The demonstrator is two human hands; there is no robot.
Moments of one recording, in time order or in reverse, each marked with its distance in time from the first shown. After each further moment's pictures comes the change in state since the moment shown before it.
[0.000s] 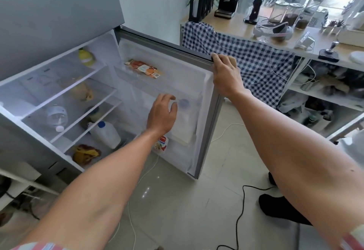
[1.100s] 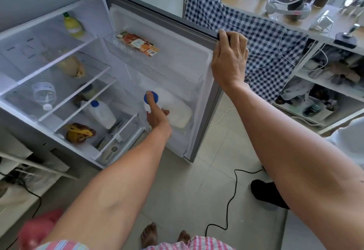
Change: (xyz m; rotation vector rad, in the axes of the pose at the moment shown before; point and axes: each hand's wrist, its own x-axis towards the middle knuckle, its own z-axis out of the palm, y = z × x) left_hand -0.022 -0.011 0.065 -1.129 0.460 -1.154; right_hand -0.005 -0.008 0.030 0.011 0.355 0.029
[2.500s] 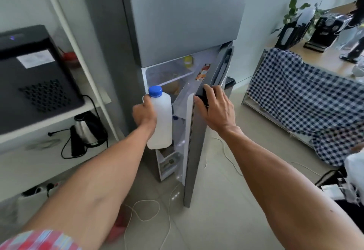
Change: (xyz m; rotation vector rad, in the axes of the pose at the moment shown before) left_hand -0.017 0.260 -0.299 0.256 0.427 0.585; right_hand -0.143 -0.324 0.011 0.315 -0.165 -0.467
